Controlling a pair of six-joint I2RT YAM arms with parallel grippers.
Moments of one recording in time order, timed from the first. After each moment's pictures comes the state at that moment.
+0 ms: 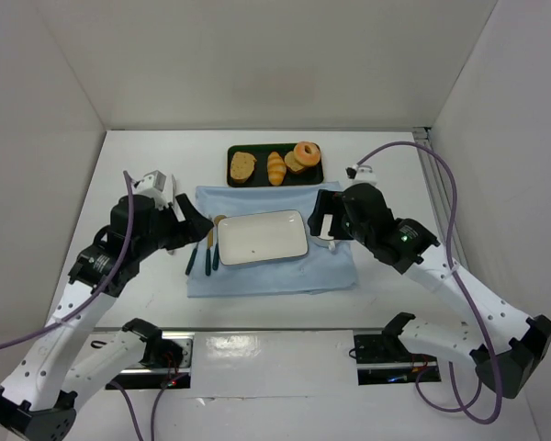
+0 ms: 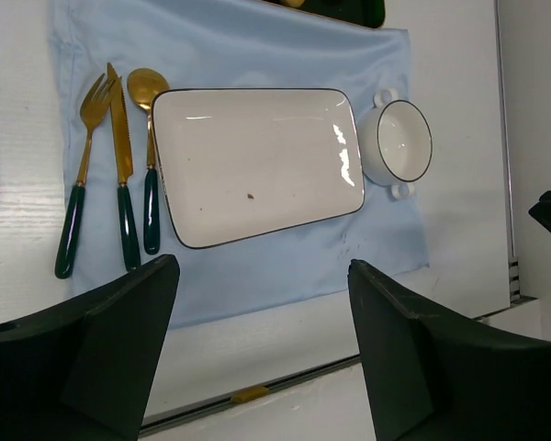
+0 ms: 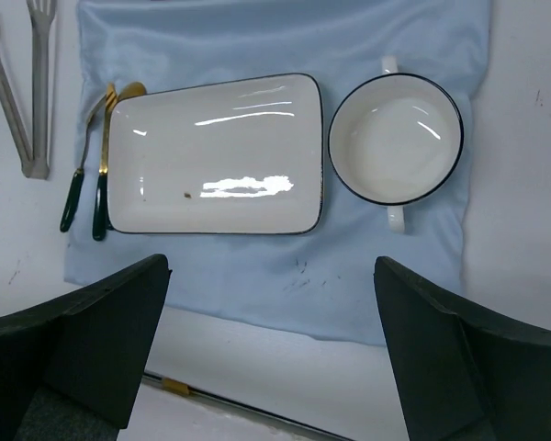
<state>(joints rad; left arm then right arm) -0.38 0.80 0.96 -0.68 0.03 -0.64 0.68 1.03 1.04 -0.65 0.26 0.60</state>
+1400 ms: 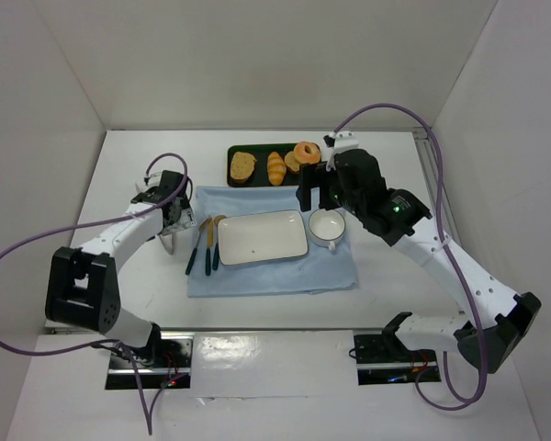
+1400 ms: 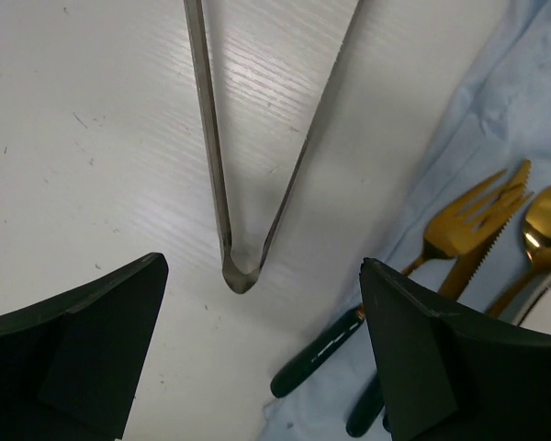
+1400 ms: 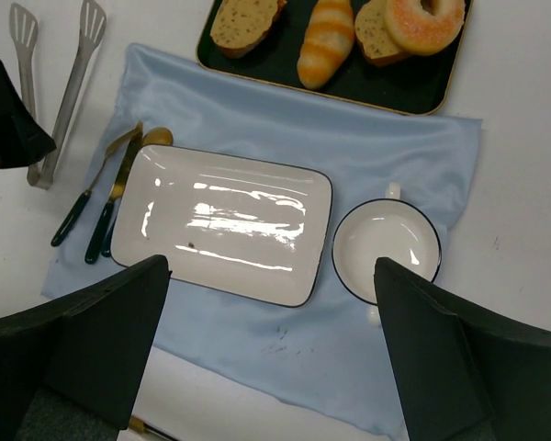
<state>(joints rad) -0.20 1.46 0.98 -0.63 -0.44 -0.55 0.66 1.20 1.31 -0.61 0.21 0.30</state>
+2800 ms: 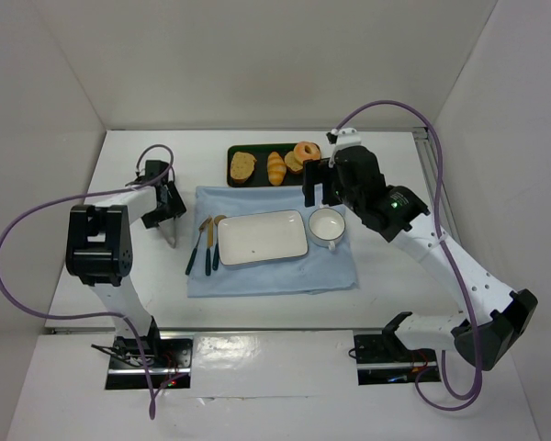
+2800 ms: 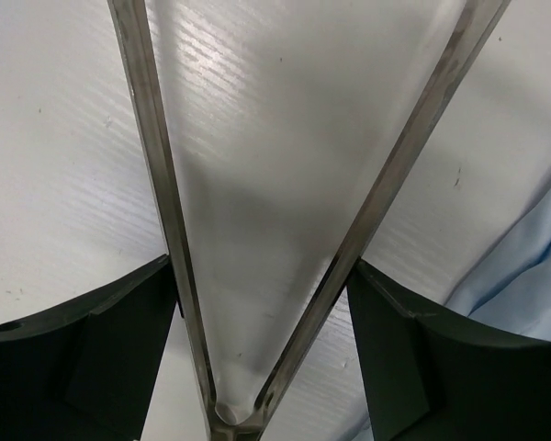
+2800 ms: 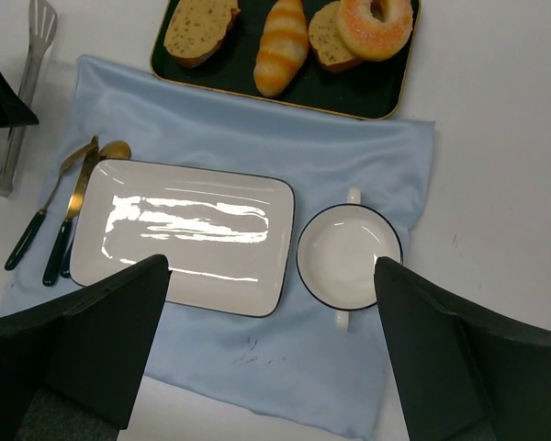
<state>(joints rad) 0.02 1.83 1.13 -0.40 -0.24 -0.47 0.63 1.23 1.32 -0.61 0.28 0.27</state>
